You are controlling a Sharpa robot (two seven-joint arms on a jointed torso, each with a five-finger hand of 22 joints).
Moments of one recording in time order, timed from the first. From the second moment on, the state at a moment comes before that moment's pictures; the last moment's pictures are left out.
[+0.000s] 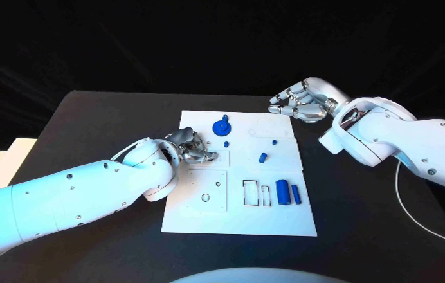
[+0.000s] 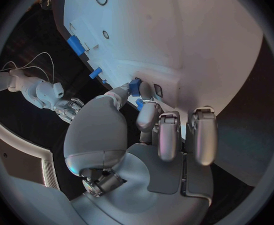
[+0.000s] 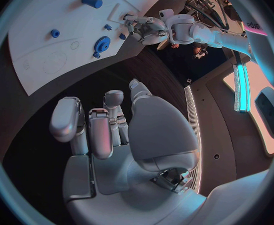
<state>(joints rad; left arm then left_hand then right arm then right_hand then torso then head) 1.09 -0.74 -0.03 1.58 -1.29 -0.37 -0.56 1.10 -0.22 0.49 0.17 0.12 1.04 -0.01 0.65 0.59 1.42 -0.07 1.20 1.16 1.47 -0.12 1.57 1.31 0.02 1.46 0.00 1.55 1.31 1.27 -0.98 -0.03 1.65 -0.96 -0.39 0.00 1.29 -0.04 0.00 0.23 0.30 1.00 0.14 0.07 0.07 1.25 0.05 0.88 1.01 1.46 -0.03 1.43 1.31 0.09 1.31 0.08 1.32 1.06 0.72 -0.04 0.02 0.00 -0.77</state>
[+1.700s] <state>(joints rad) 1.09 -0.74 -0.02 1.58 -1.23 -0.40 -0.56 0.99 -0.22 0.39 0.28 0.13 1.09 -0.02 0.65 0.60 1.45 -0.08 1.24 1.21 1.47 -0.12 1.57 1.31 0.01 1.47 -0.01 1.56 1.31 1.27 -0.98 -0.03 1.64 -0.95 -0.38 0.00 1.17 0.04 -0.12 0.29 0.28 1.00 0.14 0.07 0.07 1.25 0.05 0.90 1.01 1.47 -0.03 1.42 1.31 0.09 1.30 0.09 1.30 1.04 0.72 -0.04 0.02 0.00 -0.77</state>
